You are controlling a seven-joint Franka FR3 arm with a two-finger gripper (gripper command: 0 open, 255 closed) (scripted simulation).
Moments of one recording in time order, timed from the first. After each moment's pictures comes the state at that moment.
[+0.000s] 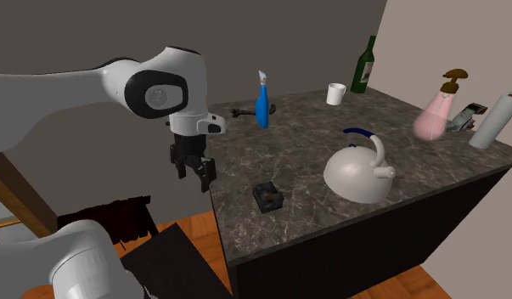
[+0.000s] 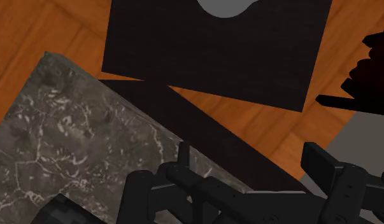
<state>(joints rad) -0.01 -0.77 0.07 -2.45 0.02 1.52 -0.15</state>
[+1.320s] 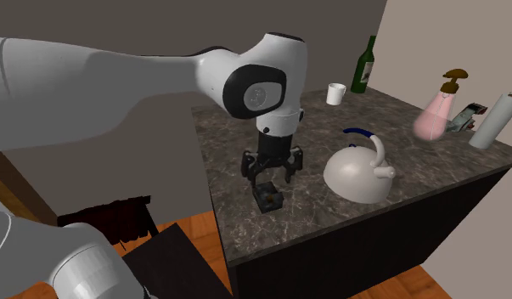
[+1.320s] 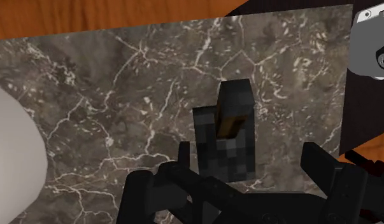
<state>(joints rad) 0.14 -0.39 -0.40 -2.08 -0.15 1.67 -1.25</state>
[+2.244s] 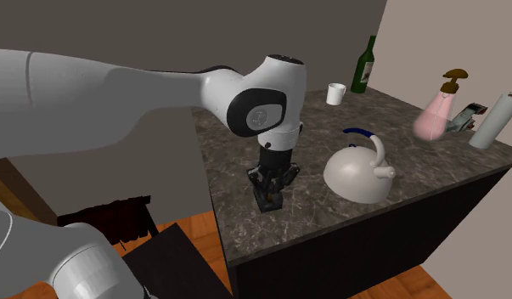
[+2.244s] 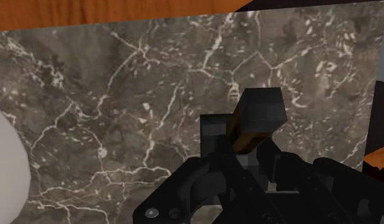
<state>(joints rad) 0.14 -0.38 -0.42 -2.16 -0.15 1.76 -1.27</state>
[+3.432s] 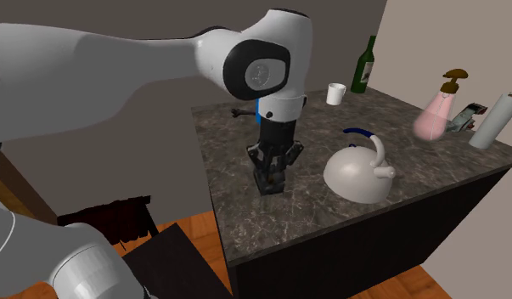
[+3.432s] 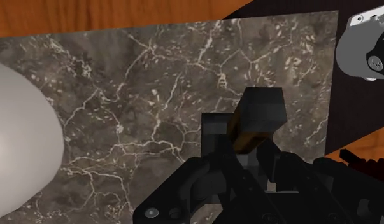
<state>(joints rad) 0.15 -0.37 -0.40 -1.97 -0.14 1.59 -1.27</state>
